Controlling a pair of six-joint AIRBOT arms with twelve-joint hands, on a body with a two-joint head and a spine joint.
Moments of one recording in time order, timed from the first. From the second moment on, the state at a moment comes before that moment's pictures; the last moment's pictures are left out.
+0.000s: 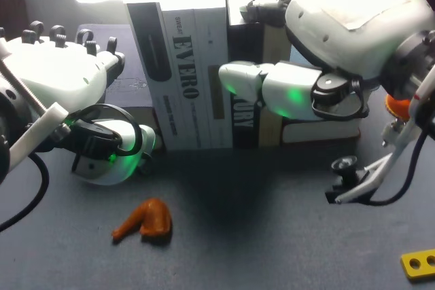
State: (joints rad) left arm 0.03 -0.79 0.34 -2.02 -1.28 2.95; right arm -0.29 -1.05 0.70 0.89 0.79 -2.04
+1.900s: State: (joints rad) left arm 0.03 -0.79 0.33 -2.01 -1.31 2.95; right arm -0.40 -0.91 0.31 1.06 0.93 -2.37
